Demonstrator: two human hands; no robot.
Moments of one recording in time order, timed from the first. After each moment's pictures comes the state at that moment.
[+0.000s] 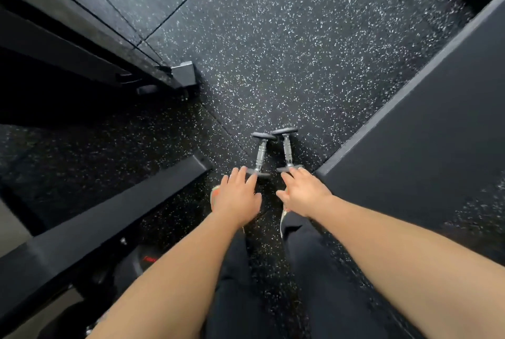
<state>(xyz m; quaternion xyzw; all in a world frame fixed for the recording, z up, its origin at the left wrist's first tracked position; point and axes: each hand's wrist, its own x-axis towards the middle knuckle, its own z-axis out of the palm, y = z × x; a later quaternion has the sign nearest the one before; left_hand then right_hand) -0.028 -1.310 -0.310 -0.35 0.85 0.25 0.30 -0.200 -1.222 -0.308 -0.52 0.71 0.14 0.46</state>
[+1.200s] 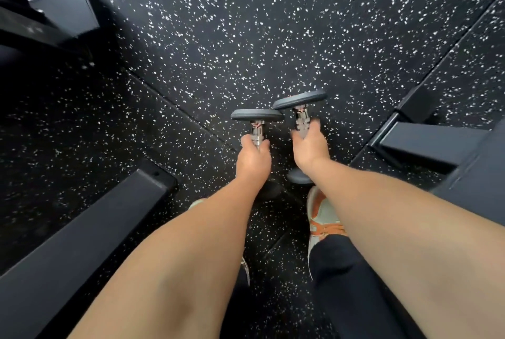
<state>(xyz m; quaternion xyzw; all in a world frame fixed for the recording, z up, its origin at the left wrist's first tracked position) -0.094 -1.337 -0.718 -0.62 0.56 0.51 0.17 -0.203 -1.272 -0.708 -0.01 0.90 -0.18 0.41</state>
